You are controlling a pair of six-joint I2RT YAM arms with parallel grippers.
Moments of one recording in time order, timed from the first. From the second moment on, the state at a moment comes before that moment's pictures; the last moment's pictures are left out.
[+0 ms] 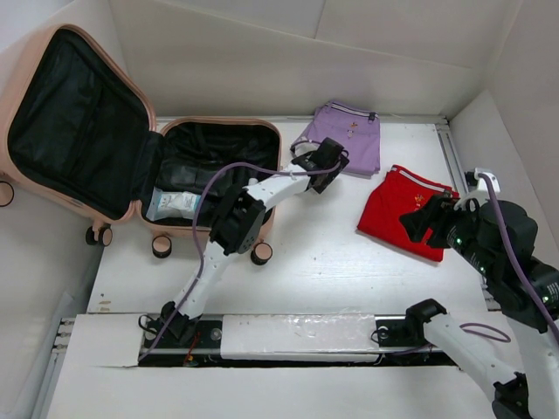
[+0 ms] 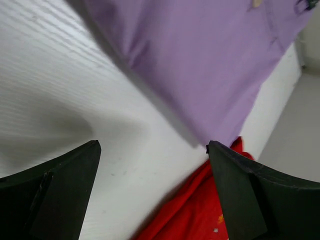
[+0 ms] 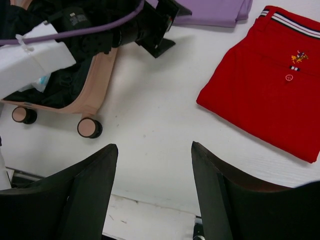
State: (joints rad) left arm -0.76 2.45 2.08 -0.42 -0.27 -1.40; right arm 0.38 0.65 1.31 -1.06 0.07 0.42
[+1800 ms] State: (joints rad) left arm -0.58 2.26 2.14 -0.38 -0.13 -1.07; right arm 0.38 0.68 1.33 -1.07 0.01 0.40
